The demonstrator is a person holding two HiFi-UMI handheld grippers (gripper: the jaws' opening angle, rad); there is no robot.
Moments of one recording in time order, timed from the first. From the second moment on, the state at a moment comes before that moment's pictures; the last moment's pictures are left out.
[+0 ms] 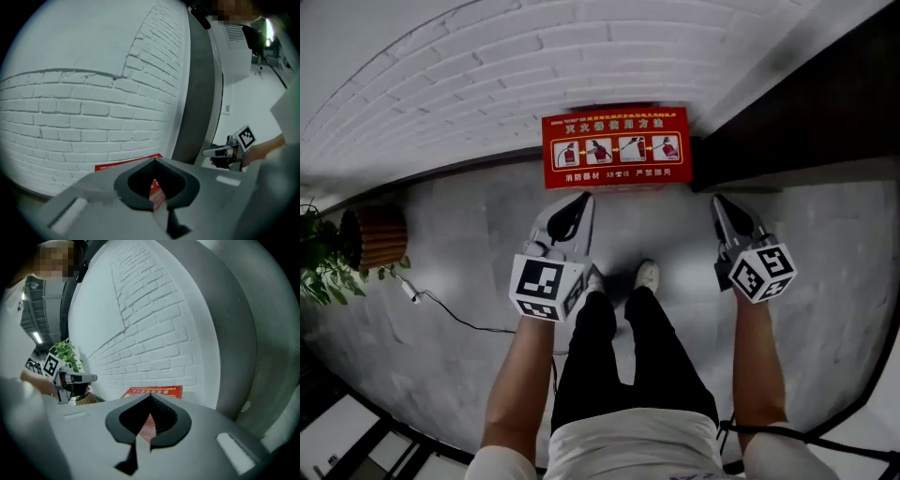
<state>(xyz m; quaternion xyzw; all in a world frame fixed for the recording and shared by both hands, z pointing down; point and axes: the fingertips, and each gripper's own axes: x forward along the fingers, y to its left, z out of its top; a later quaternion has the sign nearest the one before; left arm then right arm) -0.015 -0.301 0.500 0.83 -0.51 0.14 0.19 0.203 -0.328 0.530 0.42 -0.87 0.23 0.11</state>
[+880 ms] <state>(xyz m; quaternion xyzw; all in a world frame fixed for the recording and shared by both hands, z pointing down) 0.004 -0.294 0.650 0.81 -0.53 0.10 0.20 0.206 -0.347 0.684 0.42 -0.88 0.18 0.14</state>
